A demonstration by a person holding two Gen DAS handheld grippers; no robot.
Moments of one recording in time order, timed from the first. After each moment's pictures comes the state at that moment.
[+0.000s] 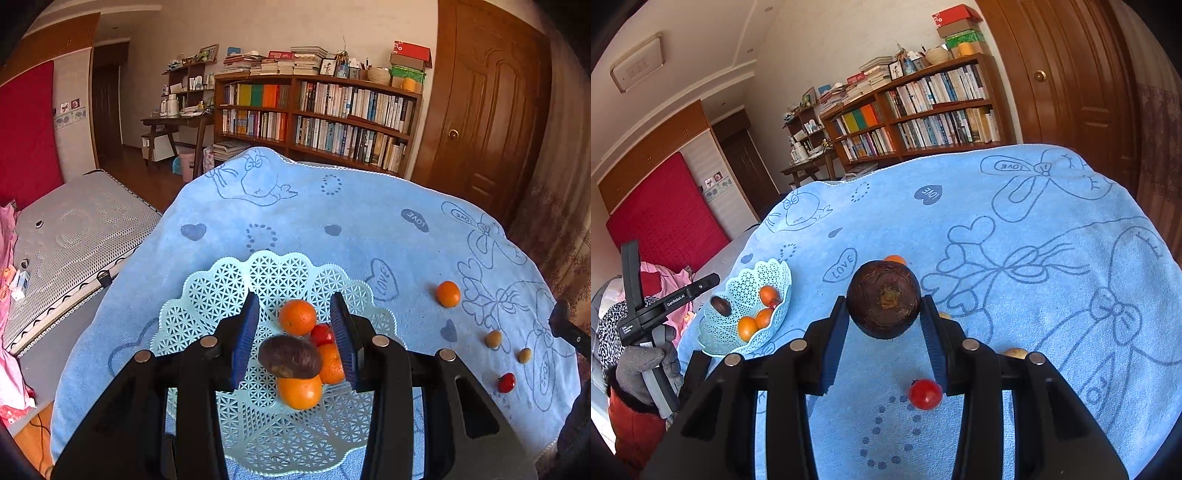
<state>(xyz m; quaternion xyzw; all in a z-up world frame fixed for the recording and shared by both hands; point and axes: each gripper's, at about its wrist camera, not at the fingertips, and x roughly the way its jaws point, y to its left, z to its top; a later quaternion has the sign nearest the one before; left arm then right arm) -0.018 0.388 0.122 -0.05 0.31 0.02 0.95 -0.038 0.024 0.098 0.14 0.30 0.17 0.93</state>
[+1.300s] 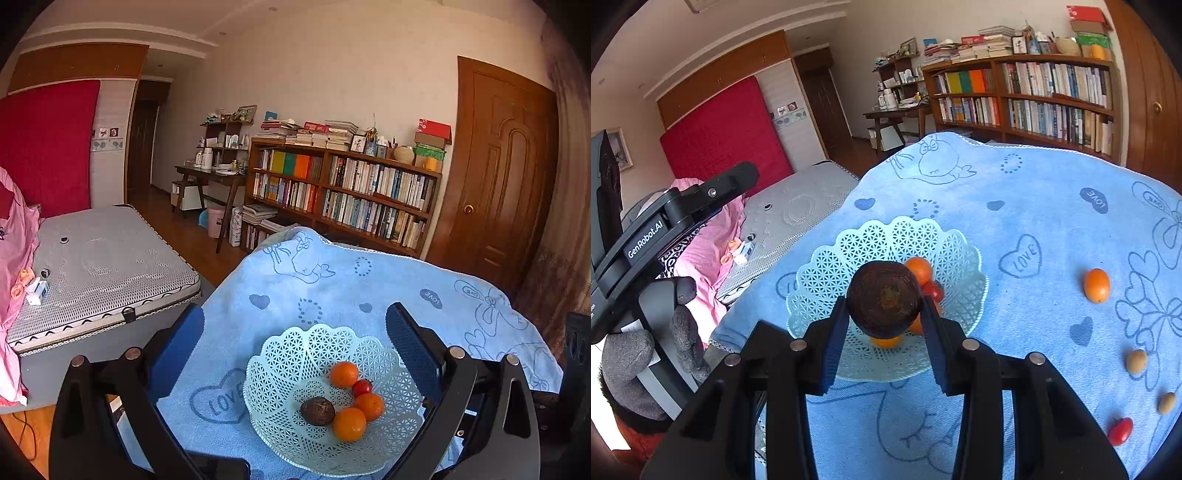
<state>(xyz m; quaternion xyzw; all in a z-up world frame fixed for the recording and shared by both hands) -0.081 0.442 0.175 -0.08 0.17 0.08 0.98 -0.025 0.251 0.114 0.03 0.34 0.32 0.88</state>
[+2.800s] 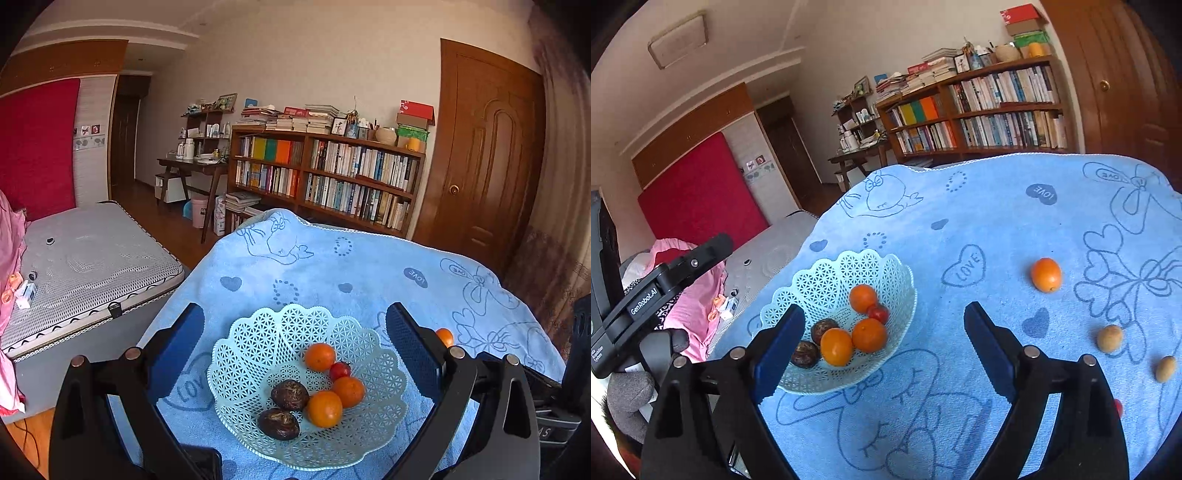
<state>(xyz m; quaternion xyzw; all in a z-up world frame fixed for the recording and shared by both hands) -0.071 0.414 0.160 -0.06 0.20 0.04 0.98 -0.023 0.178 0.101 0.11 0.29 0.24 0.92</state>
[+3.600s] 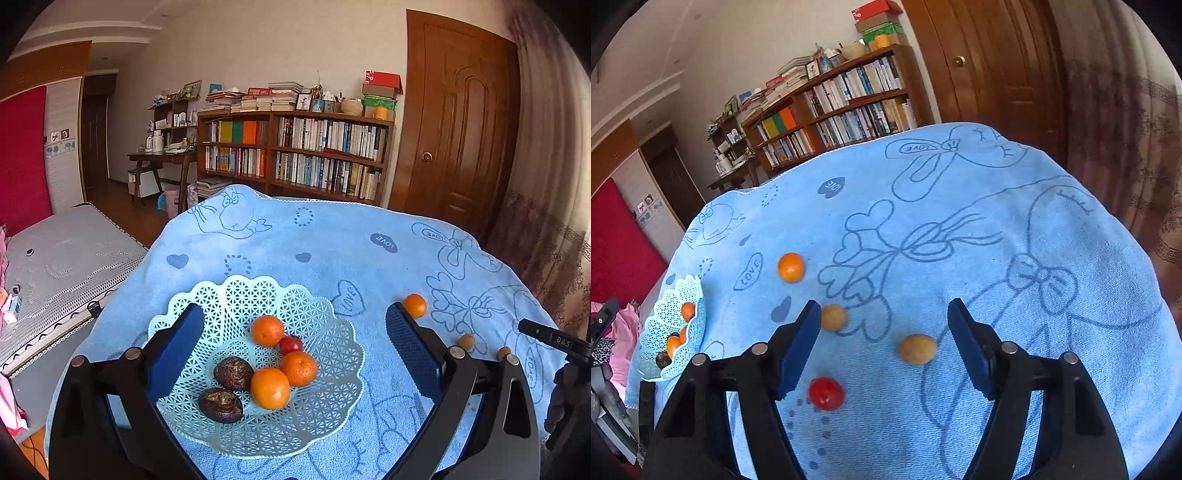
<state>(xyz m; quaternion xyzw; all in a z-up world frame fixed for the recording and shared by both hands) -0.058 0.356 0.134 -0.03 0.24 -0.01 0.97 -0.027 -0.025 0.062 0.15 0.34 0.01 0.93</state>
